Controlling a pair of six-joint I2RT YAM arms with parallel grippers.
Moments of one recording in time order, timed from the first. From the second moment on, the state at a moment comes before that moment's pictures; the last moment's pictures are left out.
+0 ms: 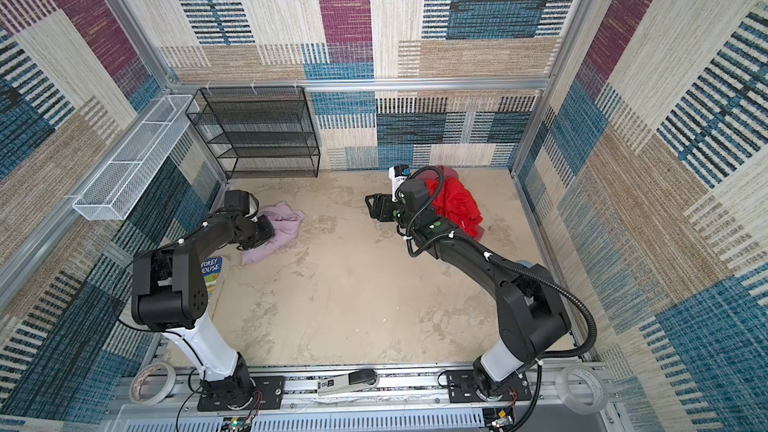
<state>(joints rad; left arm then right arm) 0.11 1.83 1.24 -0.49 0.13 -0.47 0.52 1.59 1.18 0.05 -0.15 0.47</state>
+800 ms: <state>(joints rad) 0.13 1.60 1.23 -0.42 0.25 -0.47 0.51 1.54 1.24 0.00 -0.12 0.40</state>
